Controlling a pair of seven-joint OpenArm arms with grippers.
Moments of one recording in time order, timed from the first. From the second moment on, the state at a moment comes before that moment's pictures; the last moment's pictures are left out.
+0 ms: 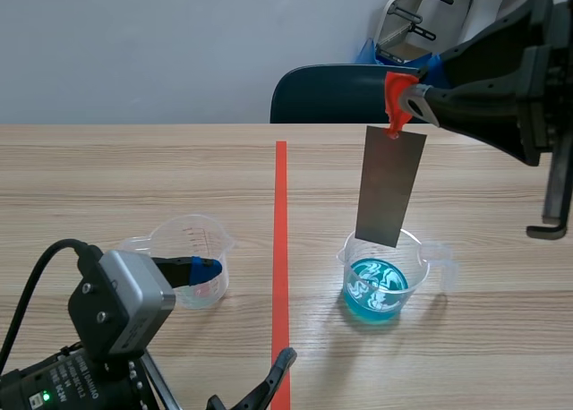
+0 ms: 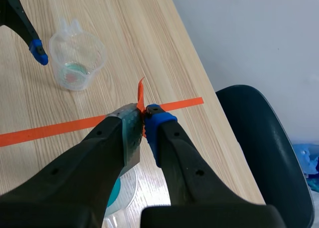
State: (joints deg) left arm 23.4 -36.5 34.6 98.0 -8.4 -7.4 -22.7; right arm -16.1 60.6 -0.5 124.6 23.3 33.6 -3.4
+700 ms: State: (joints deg) left arm 23.4 -36.5 34.6 98.0 -8.4 -7.4 -22.7; right arm -18.5 56.0 -0.5 113.6 16.0 38.7 6.9
